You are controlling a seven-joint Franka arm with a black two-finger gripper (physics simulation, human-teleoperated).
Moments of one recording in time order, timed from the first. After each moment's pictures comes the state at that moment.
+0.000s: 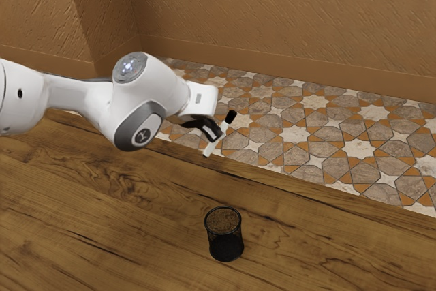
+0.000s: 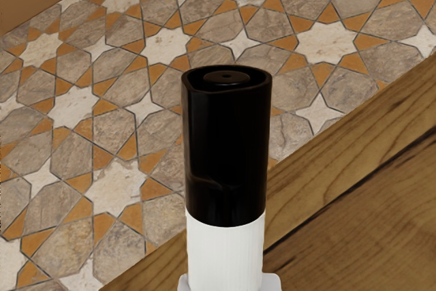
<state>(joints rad) 0.06 0.06 -0.30 -2.21 0.15 2.91 0.27</state>
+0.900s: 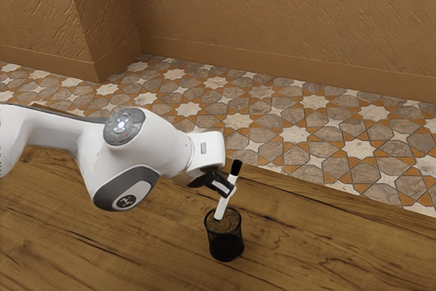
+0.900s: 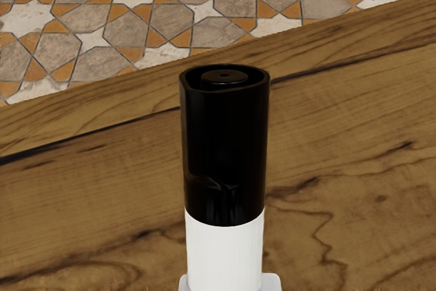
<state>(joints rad) 0.06 -0.15 -0.51 -2.51 0.17 2.97 -0.28</state>
